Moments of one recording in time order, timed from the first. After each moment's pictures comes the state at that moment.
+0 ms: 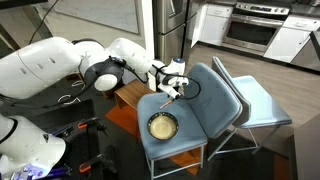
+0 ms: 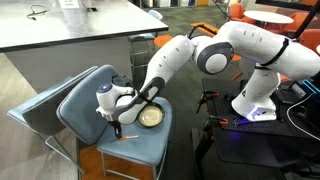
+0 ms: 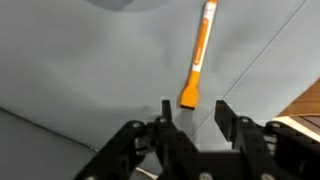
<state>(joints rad) 0.10 1.31 0.13 -1.09 -0.09 2.38 -0.21</state>
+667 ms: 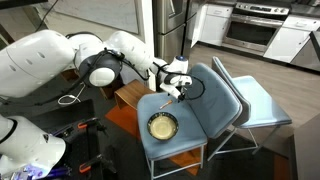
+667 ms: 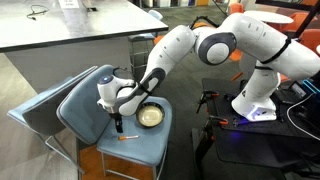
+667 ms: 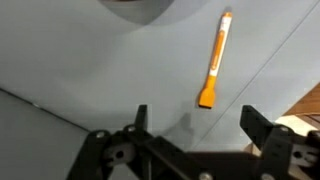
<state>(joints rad) 0.07 1.20 0.11 -1.21 -0.10 2.39 -0.21</state>
